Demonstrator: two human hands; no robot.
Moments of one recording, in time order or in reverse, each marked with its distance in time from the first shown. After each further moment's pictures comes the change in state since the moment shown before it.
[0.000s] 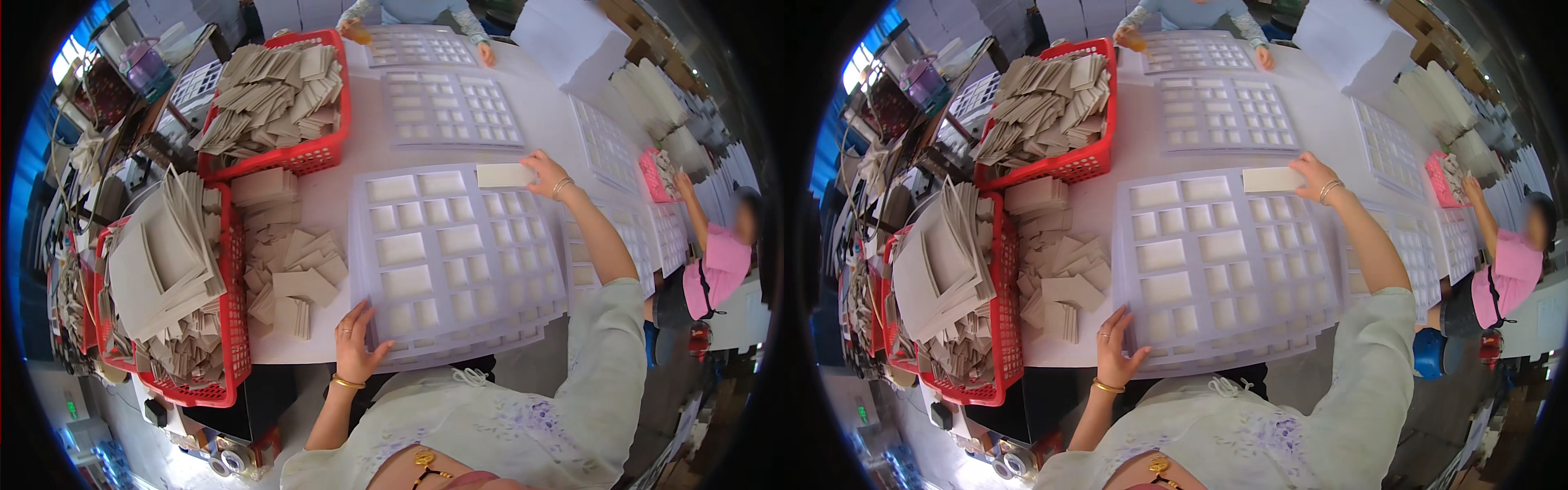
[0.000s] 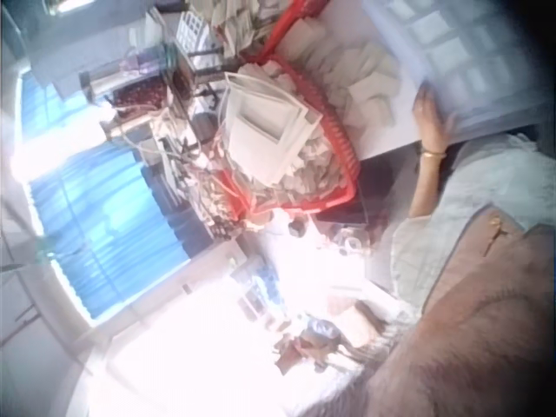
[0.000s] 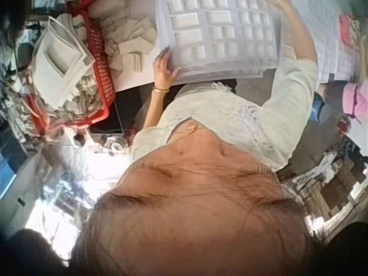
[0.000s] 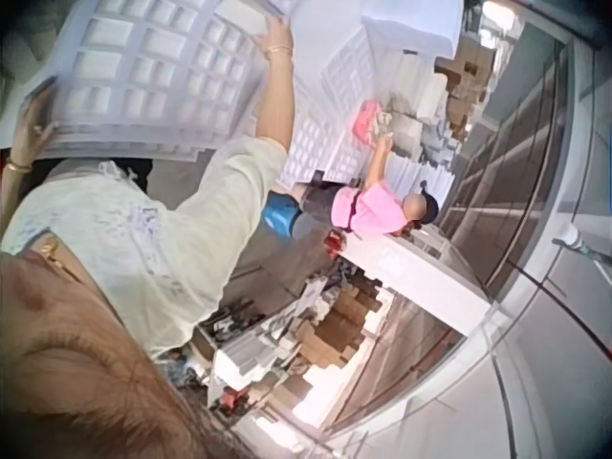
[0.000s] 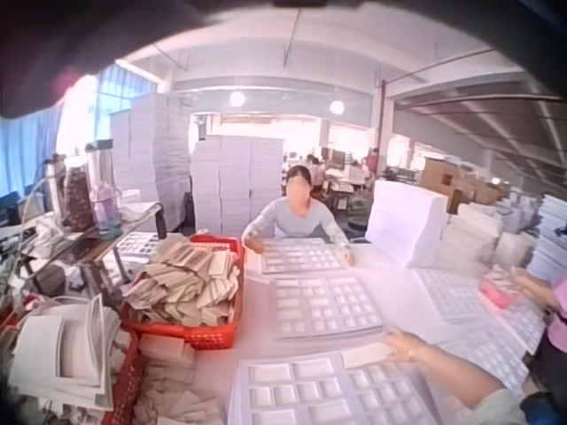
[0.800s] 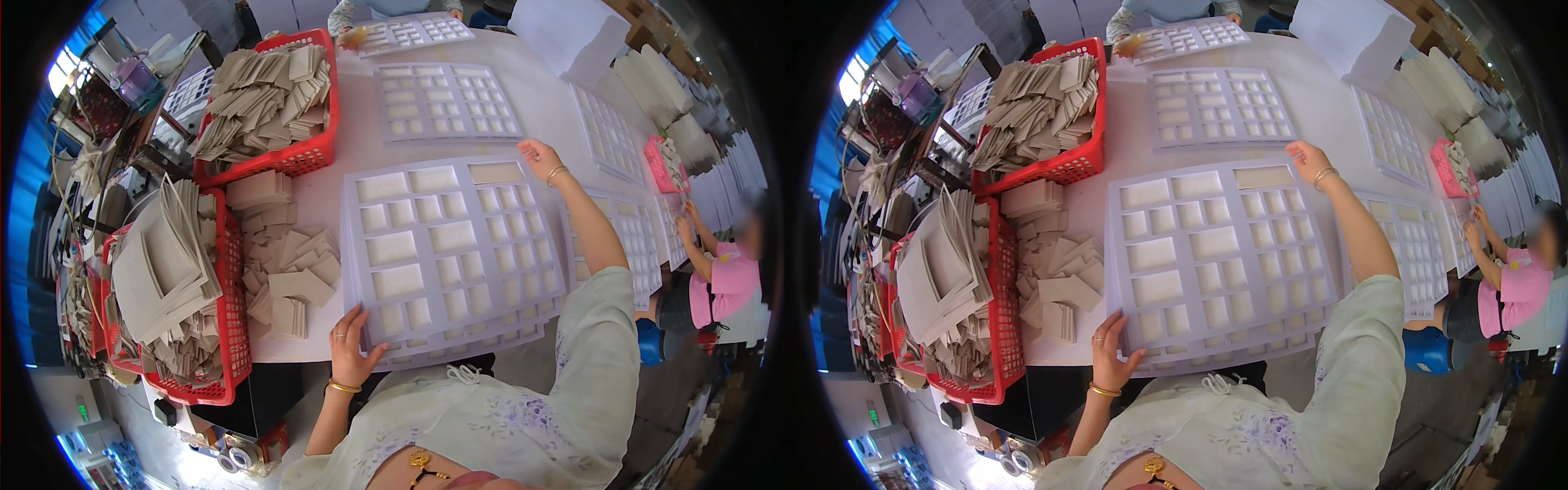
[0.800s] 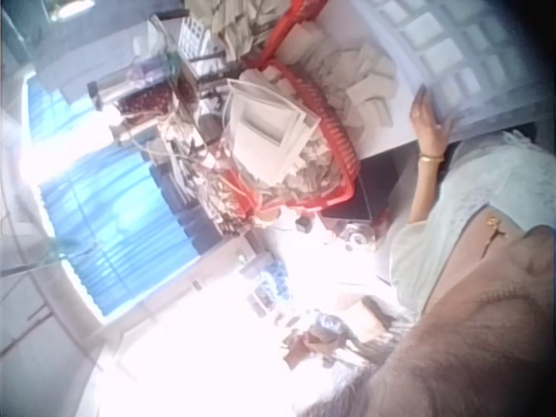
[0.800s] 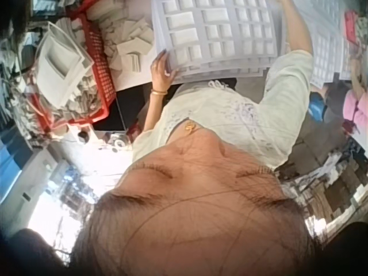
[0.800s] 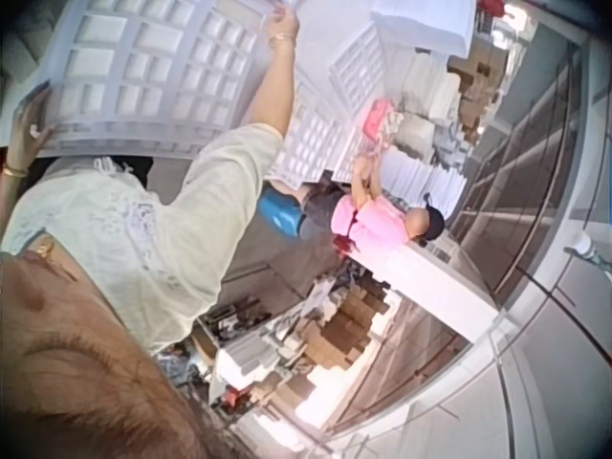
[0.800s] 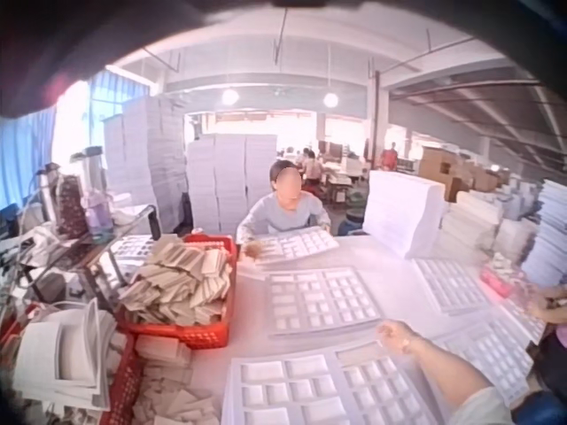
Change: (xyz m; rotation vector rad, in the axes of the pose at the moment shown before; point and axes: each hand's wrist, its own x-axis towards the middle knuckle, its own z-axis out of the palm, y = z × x) left_hand -0.001 0.018 -0.003 0.075 -0.050 -0.052; right_hand 0.034 0.064 0.049 0.531 0.180 0.102
